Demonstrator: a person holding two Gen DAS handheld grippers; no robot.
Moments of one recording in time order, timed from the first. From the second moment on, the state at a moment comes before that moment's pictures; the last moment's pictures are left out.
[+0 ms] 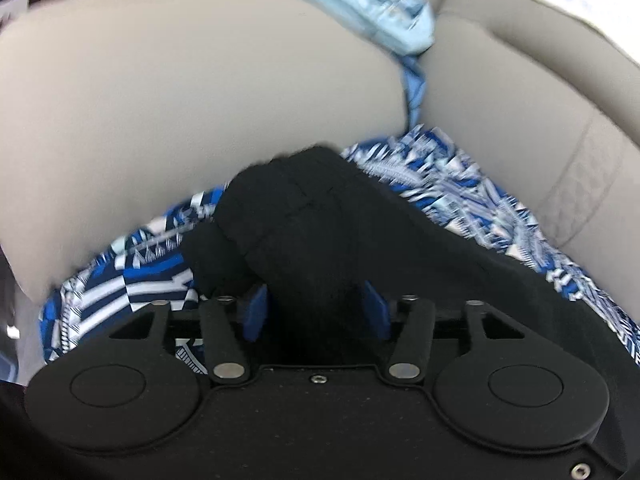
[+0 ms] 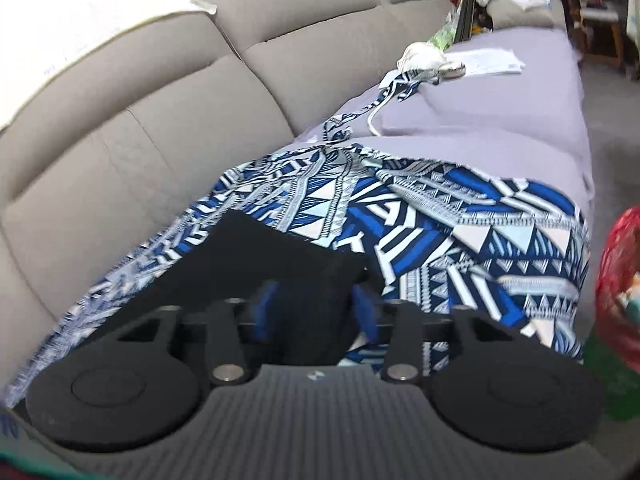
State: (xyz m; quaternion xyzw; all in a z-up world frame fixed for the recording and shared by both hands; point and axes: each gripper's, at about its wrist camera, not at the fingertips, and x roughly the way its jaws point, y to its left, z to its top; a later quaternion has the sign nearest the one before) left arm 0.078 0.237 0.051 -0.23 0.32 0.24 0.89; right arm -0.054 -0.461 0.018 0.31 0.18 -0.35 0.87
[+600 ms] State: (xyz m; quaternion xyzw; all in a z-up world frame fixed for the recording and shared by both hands) left arm 0.078 0.108 0.071 -0.06 0.31 0.05 0.95; right arm -0.011 -0.462 0.001 0.24 0.24 -0.33 0.88
